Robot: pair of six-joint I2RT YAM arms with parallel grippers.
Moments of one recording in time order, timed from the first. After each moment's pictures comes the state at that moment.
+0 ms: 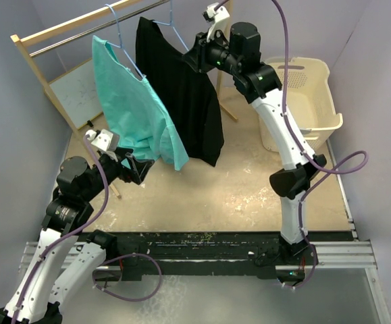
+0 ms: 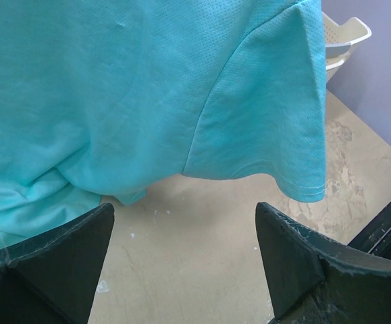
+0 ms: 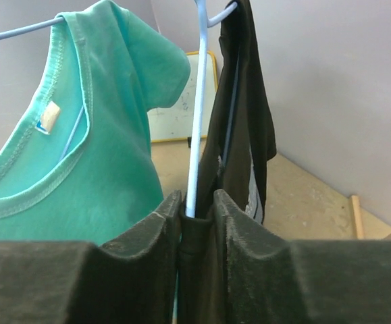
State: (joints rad) left arm -0.33 0.58 0.82 -0.36 0.29 -0.20; right arm 0.52 2.04 2.52 -0.56 -0.28 0.11
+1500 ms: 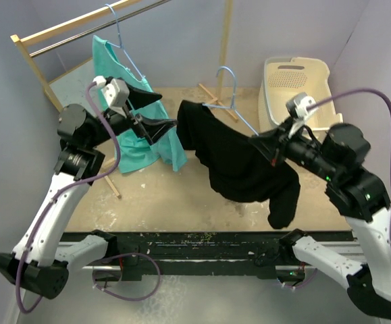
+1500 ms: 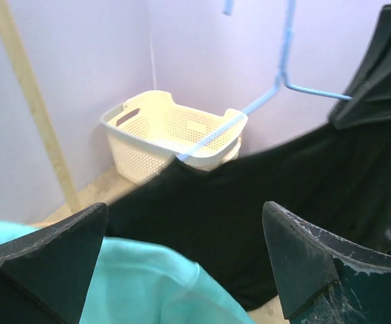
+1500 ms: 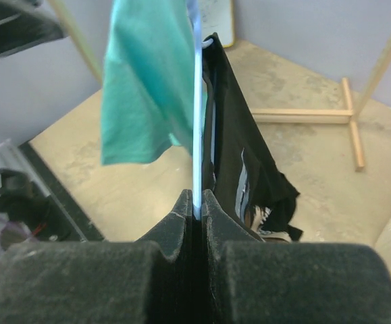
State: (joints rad) left arm -0.31 1.00 1.19 0.08 0.71 -0.19; right arm 0.52 0.93 1.48 -0.70 -0.24 0.08
